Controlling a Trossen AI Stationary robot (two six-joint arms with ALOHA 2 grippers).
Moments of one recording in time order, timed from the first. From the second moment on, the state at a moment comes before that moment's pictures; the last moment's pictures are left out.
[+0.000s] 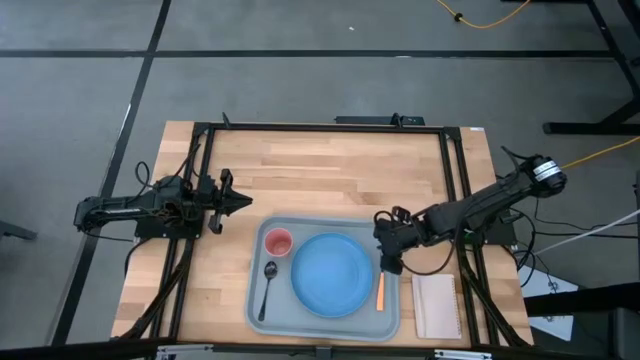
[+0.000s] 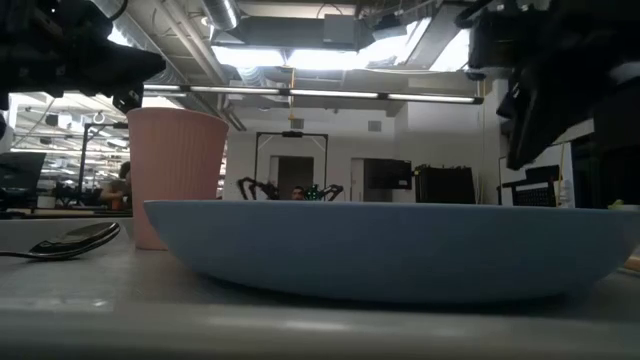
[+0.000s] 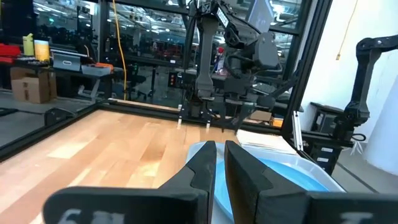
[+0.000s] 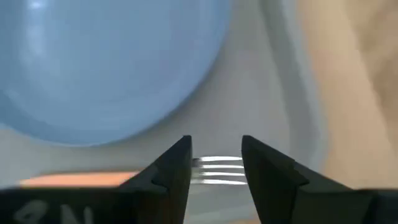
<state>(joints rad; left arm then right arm) 0.12 0.00 0.01 0.14 0.11 -0.19 0.39 1.38 0.86 -0.63 0.19 0.62</state>
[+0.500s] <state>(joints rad) 0.12 0.00 0.01 0.14 0.11 -0.19 0.42 1.61 1.22 -0.61 0.49 0.34</state>
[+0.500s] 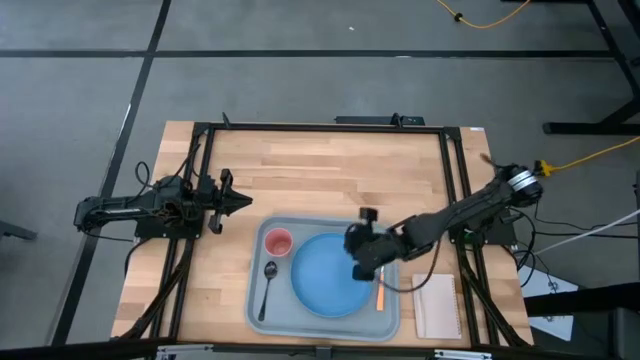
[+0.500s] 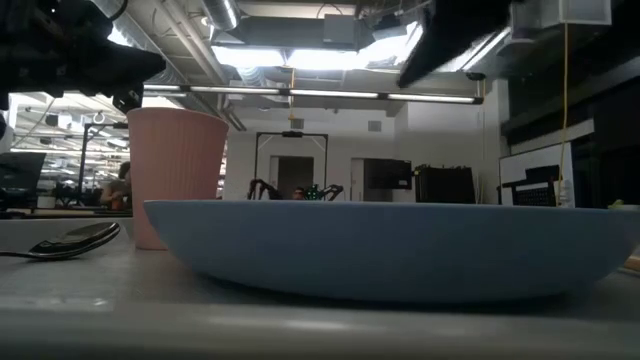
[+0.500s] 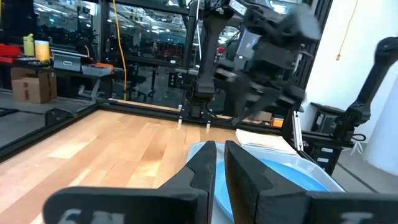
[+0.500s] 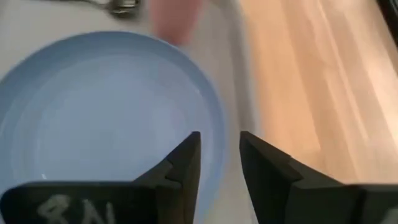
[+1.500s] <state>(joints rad) 0.12 0.00 0.01 0.14 0.11 -0.19 0.64 2.30 1.87 -0.89 0.46 0.60</state>
